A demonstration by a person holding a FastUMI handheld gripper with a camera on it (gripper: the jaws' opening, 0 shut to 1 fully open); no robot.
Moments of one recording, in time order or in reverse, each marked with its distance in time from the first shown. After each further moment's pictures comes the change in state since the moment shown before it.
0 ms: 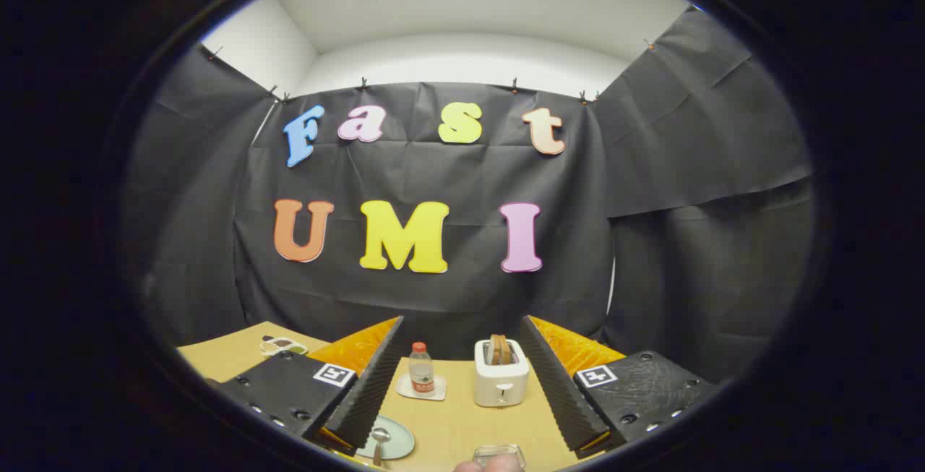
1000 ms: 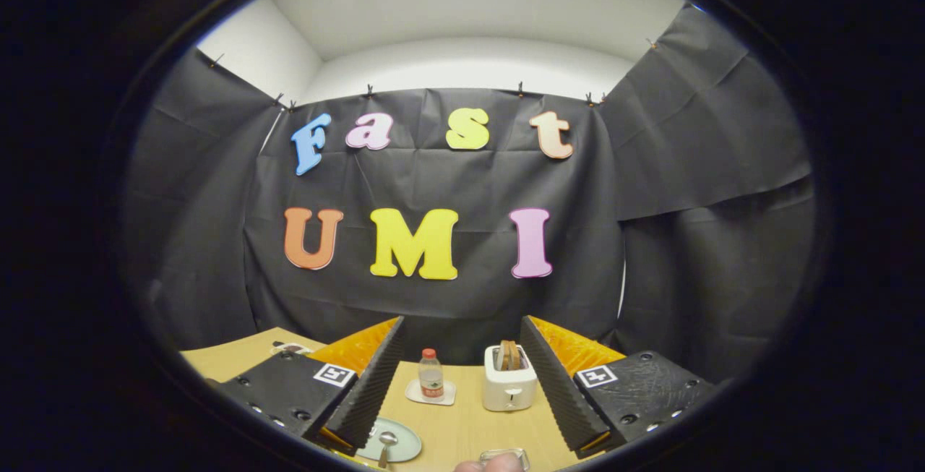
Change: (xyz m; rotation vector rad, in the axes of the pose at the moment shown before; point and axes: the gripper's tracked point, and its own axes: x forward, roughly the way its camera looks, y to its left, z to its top) arm -0.001 -0.007 0.007 0.015 -0.013 0.026
